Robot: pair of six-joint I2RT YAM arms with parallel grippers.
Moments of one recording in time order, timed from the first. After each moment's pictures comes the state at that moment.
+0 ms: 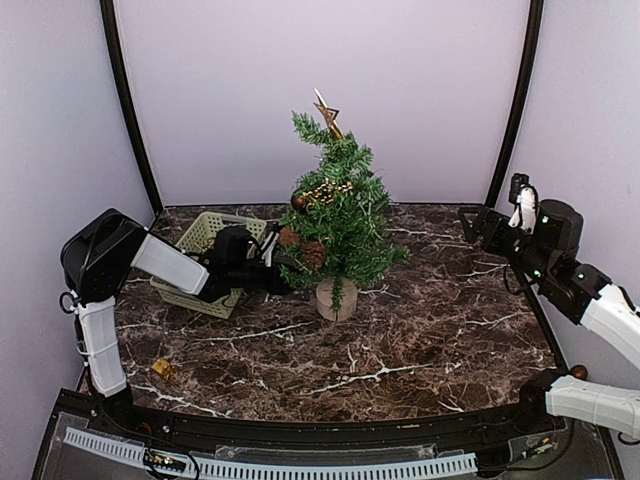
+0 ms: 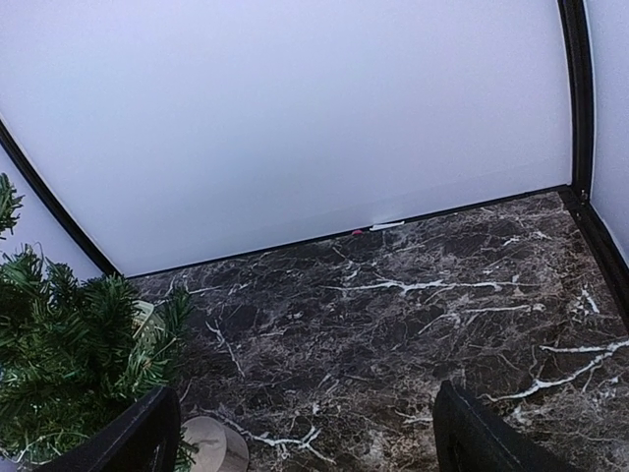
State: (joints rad) left arm -0.57 1.96 0.94 0.55 0.53 -0.26; right arm 0.40 0.79 0.67 -0.06 0.08 0.43
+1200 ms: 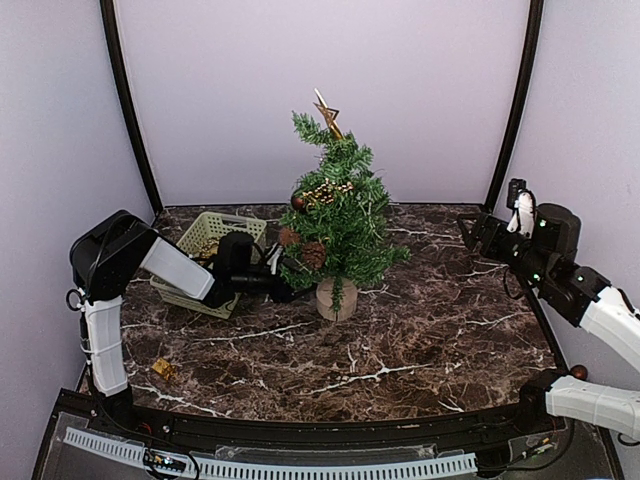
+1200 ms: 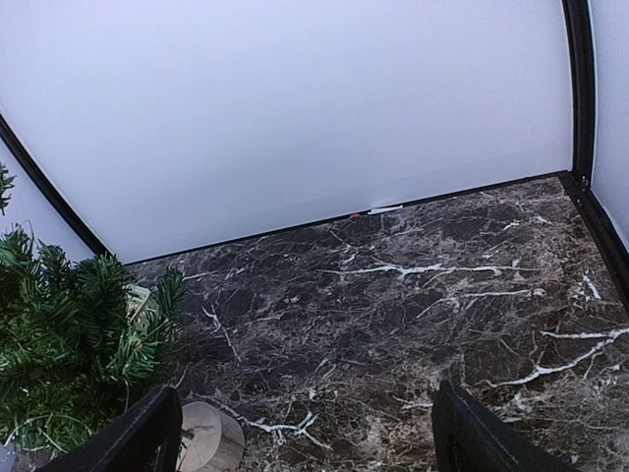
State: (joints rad) left arm -0.59 2.02 0.94 0.66 0.66 -0.15; right arm 0.40 0.78 0.65 -0.08 0.07 0.43
